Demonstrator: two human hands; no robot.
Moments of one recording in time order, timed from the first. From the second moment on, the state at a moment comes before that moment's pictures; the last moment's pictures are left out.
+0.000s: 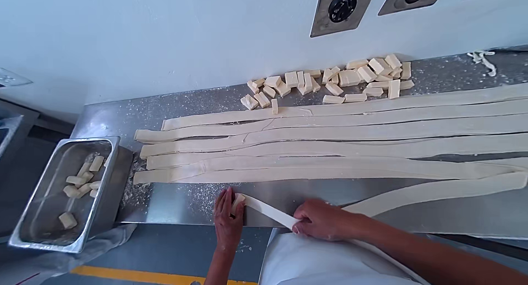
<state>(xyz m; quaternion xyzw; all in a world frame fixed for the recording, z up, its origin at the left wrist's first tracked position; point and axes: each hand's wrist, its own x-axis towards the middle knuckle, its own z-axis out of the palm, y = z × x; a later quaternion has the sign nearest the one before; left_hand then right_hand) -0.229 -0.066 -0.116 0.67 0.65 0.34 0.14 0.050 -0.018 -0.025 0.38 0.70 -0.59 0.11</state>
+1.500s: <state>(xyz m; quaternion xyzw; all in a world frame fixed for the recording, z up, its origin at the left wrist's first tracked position) -0.161 -0.053 -0.124 0.74 0.56 0.34 0.16 0.044 -0.053 -0.064 0.32 0.70 -0.64 0.01</state>
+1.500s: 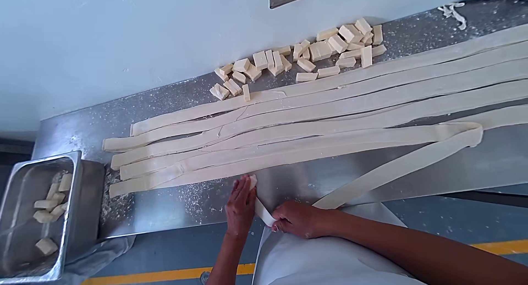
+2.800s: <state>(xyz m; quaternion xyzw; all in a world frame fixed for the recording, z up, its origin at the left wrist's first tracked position) -0.149 -0.048 -0.037 0.21 0.54 0.41 0.70 0.046 0.016 -0.015 0.43 0.81 -0.40 0.01</state>
